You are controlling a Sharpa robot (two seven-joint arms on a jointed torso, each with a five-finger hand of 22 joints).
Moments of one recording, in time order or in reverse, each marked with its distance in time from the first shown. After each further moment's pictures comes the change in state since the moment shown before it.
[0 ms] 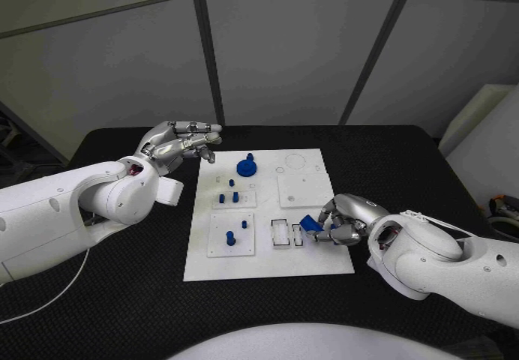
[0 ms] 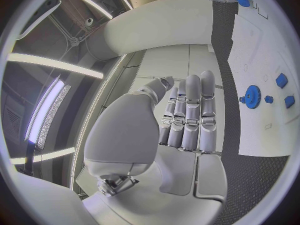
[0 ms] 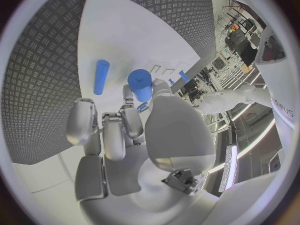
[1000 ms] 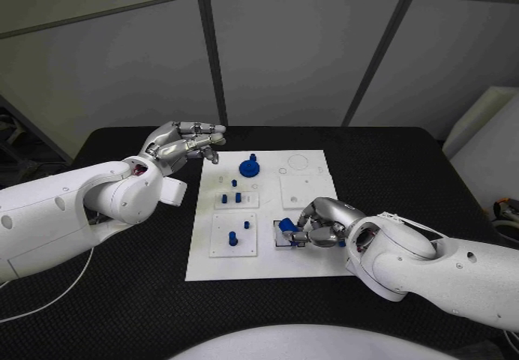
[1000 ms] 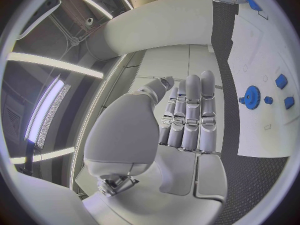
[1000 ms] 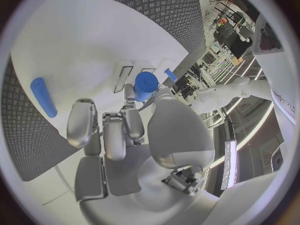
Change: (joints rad) left arm 0.000 0.001 0.000 0.002 0.001 0.001 0.000; left_hand 0.000 0.000 0.000 0.000 0.000 0.000 0.000 0.000 0.000 0.000 0.000 0.000 0.000 0.000 0.000 0.000 0.000 0.000 0.000 0.000 0.000 -0.001; right arm 0.001 0.120 0.001 -0.032 0.071 0.006 0.009; right_hand -0.099 0.037 -0.048 0.002 -0.034 0.013 -0.013 0.014 0.049 0.011 -0.011 0.000 0.010 0.000 -0.007 0.004 0.000 0.000 0.011 -0.004 0.006 0.010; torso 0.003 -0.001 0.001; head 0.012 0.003
